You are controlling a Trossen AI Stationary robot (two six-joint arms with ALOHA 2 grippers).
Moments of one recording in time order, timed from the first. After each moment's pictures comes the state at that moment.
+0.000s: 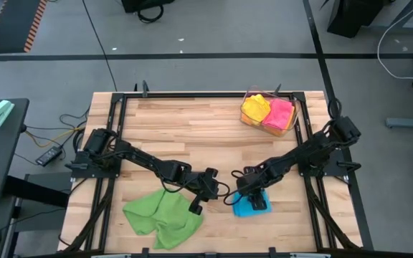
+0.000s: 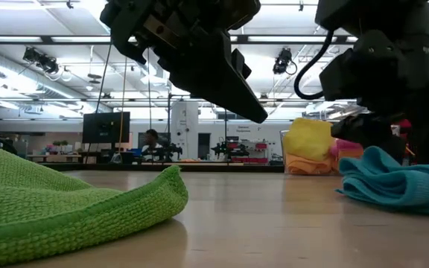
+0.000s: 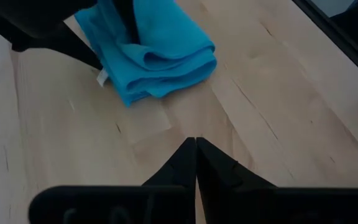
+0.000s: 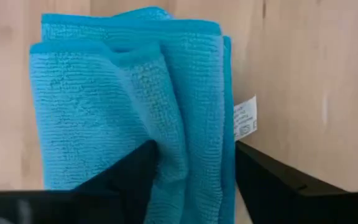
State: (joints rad) left arm -0.29 1.92 1.21 -0.01 0.05 0.12; right arm 0.38 1.68 0.82 -0.41 -0.13 0.32
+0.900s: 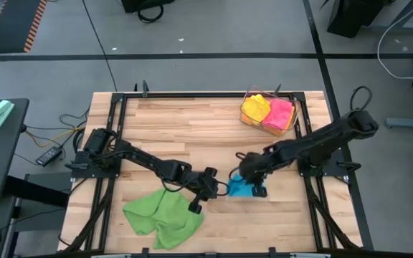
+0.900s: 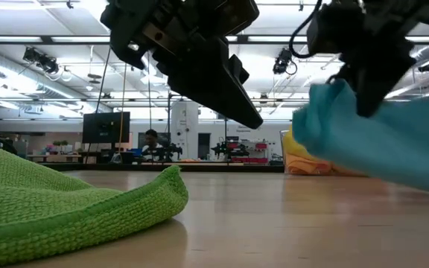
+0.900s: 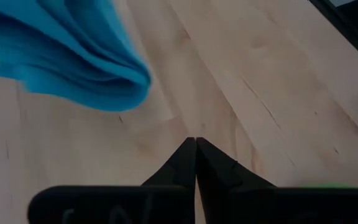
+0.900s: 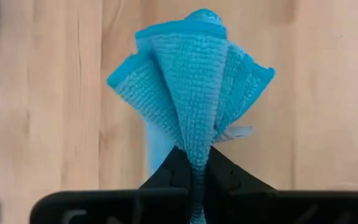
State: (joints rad) left arm -0.28 1.92 1.21 -0.04 0.05 0.12; right arm 0.27 1.43 0.86 -0.55 -0.11 0.33
